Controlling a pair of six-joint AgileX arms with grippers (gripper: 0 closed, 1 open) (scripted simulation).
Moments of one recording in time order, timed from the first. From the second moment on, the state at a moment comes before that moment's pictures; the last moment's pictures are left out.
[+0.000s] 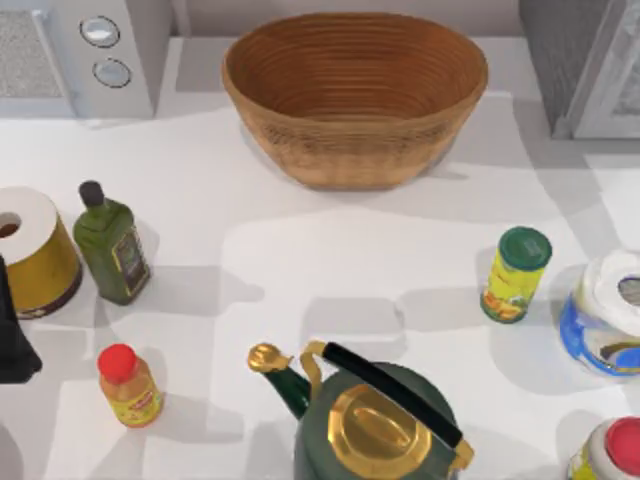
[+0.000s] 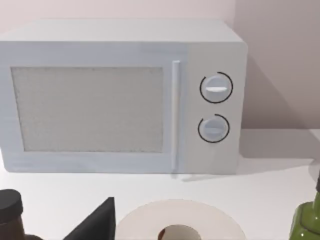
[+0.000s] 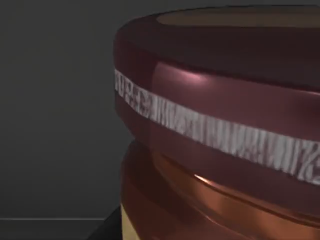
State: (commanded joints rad) left arm 0.00 0.00 0.00 0.00 0.00 0.00; right arm 0.22 1.64 2.22 -0.58 0.24 0.02
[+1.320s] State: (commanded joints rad) left arm 0.00 0.00 0.00 0.00 0.00 0.00; right arm 0.13 0.99 1.68 -0.56 0.18 -0.01
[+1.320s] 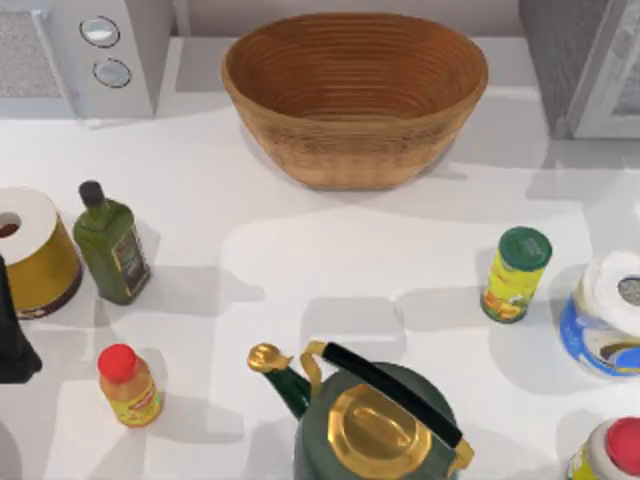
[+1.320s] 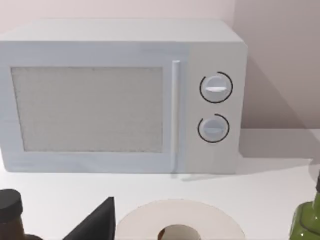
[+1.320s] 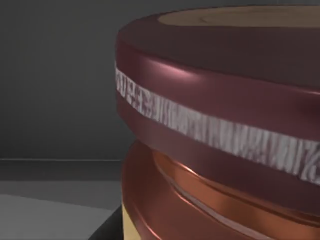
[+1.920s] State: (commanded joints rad) left arm 0.00 0.00 0.00 0.00 0.00 0.00; right arm 0.06 0.61 1.16 -0.38 0.09 -0.02
